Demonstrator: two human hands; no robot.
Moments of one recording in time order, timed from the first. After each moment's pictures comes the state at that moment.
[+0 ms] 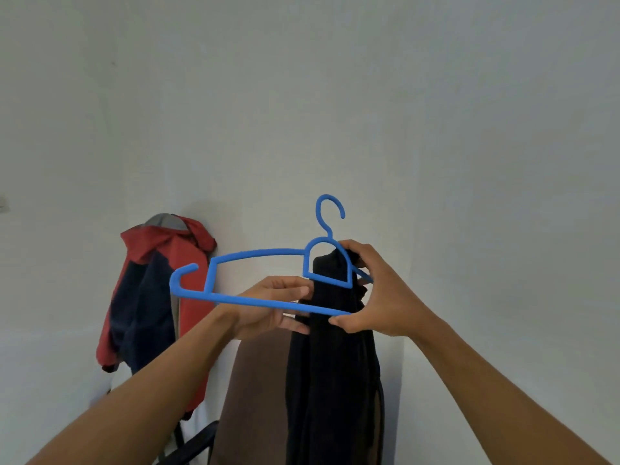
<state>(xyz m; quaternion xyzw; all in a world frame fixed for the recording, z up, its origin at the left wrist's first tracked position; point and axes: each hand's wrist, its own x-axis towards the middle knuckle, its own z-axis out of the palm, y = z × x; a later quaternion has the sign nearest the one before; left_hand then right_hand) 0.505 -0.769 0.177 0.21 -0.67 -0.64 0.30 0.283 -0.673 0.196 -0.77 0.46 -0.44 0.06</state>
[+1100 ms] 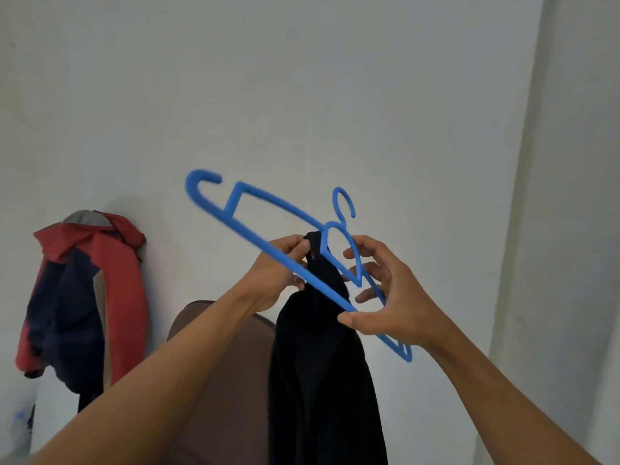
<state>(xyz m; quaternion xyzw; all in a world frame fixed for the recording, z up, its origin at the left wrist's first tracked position) 0.324 -0.604 0.217 0.21 -0.74 -0.47 0.44 0.157 -0.460 0.199 -0.71 0.48 -0.51 0.10</state>
